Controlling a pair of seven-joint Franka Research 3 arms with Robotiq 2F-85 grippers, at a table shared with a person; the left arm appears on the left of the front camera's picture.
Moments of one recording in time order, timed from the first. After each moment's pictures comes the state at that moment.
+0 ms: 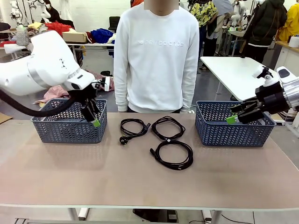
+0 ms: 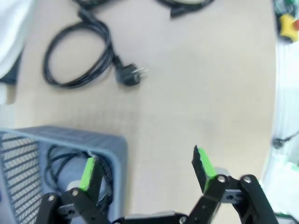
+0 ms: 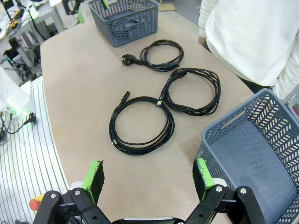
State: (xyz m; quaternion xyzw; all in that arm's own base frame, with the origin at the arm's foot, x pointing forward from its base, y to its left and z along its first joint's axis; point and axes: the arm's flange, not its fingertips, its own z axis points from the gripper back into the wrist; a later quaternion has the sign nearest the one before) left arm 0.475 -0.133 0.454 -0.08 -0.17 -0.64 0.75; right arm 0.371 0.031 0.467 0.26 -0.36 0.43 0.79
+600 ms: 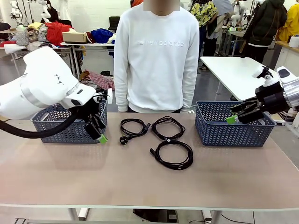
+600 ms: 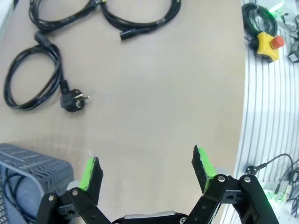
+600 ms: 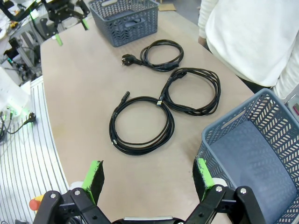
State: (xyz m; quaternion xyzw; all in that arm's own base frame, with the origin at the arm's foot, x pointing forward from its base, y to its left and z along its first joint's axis) left arm 0.402 -0.153 0.427 -0.14 -0.19 -0.61 0.75; right arm 0.371 0.031 0.467 0.26 -0.36 0.43 0.79
